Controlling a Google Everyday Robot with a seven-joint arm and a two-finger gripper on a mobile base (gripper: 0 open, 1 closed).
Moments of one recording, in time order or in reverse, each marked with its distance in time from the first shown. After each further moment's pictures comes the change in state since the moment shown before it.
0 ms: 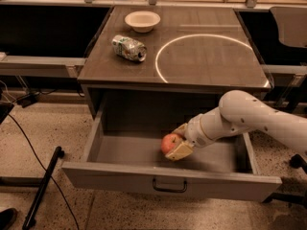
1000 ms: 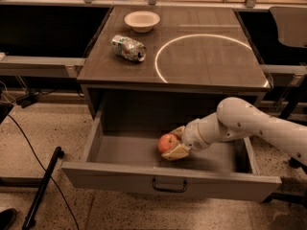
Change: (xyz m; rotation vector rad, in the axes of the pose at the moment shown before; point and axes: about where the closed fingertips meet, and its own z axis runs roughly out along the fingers) arm 0.005 -0.001 0.026 -0.035 -0.063 0.031
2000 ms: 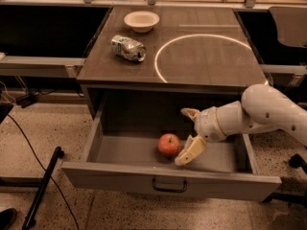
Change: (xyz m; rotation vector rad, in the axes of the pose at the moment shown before) arm -0.042 0.016 -0.071 0.005 -0.124 -0.115
